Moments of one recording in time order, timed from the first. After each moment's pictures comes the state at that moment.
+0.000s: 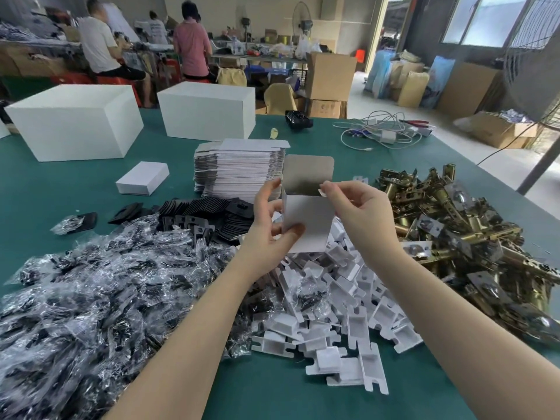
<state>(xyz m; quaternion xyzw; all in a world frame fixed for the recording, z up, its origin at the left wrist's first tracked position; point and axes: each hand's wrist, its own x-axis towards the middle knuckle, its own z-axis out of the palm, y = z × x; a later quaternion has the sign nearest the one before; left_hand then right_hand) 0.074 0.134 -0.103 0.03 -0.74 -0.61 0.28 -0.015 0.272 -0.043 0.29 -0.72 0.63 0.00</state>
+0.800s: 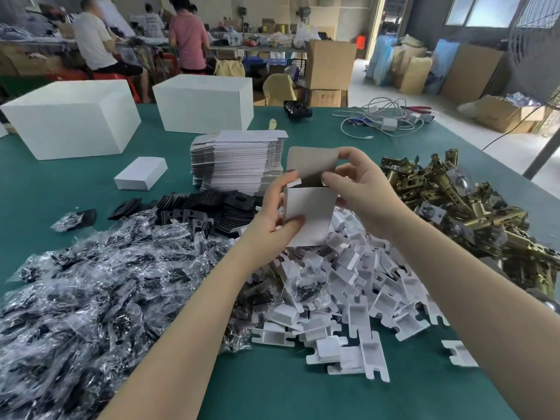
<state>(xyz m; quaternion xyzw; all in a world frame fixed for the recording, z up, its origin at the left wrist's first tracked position) 0.076 0.137 -0.091 0.01 -0.79 -0.57 0.23 -0.042 0.271 -0.032 0.34 -0.69 0.62 -0.15</state>
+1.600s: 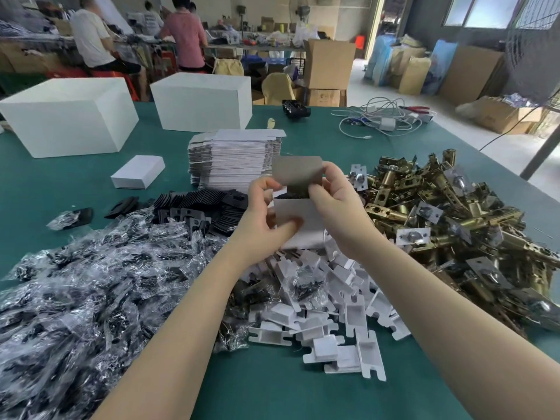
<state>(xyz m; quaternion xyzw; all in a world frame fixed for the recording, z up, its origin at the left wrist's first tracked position) 0.077 0.130 -0.094 0.04 -0.77 -0.58 0.25 -0.010 0.253 -0.054 0.35 -0.66 0.65 -0.11</state>
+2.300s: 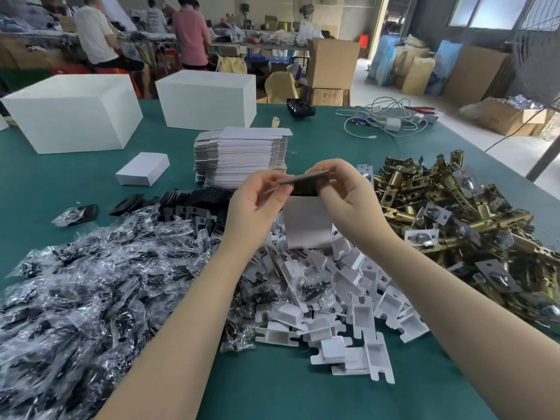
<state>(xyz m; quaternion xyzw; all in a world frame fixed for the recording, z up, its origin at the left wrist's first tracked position) 0.077 0.122 -0.083 0.06 -0.73 -0.56 0.39 -0.017 0.260 -0.053 0.44 -0.68 0.59 0.00</state>
